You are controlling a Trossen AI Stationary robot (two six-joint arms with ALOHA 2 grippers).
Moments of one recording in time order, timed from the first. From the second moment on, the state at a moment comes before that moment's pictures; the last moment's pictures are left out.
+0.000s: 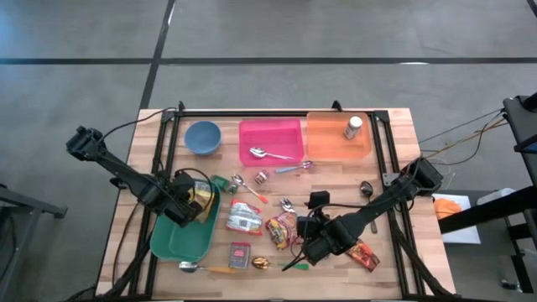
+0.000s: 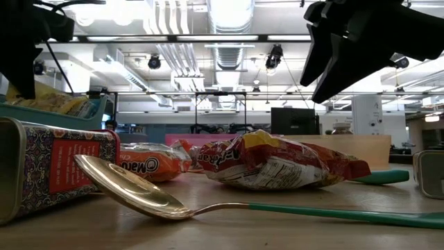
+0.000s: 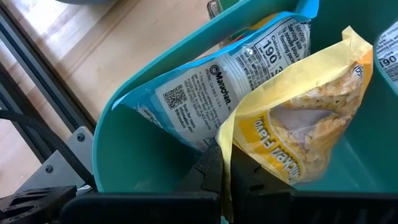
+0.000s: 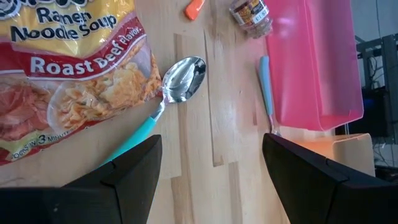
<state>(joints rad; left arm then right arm) -0.57 1.16 0.86 -1.37 -0.35 -1.42 0.56 1.85 1.37 -1.01 0.73 0.52</state>
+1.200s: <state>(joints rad) -0.57 1.16 0.86 -1.37 -0.34 -1.39 0.56 1.85 1.37 -0.98 0.73 0.52</state>
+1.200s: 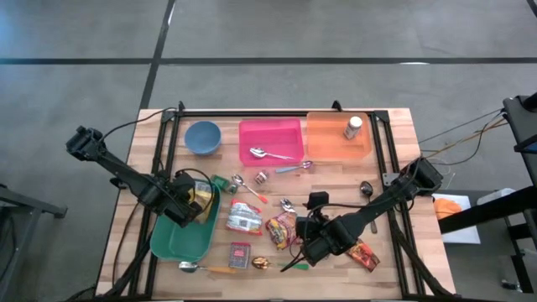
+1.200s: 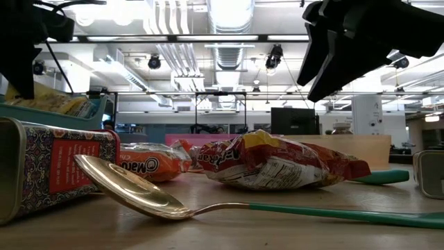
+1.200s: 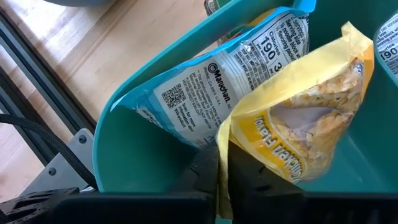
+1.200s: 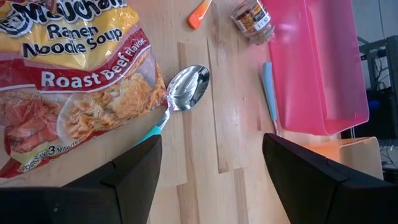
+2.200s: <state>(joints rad) -0.57 1.15 0.85 -1.57 -0.14 -1.57 0.56 1.85 1.37 -0.93 0.73 0.52</state>
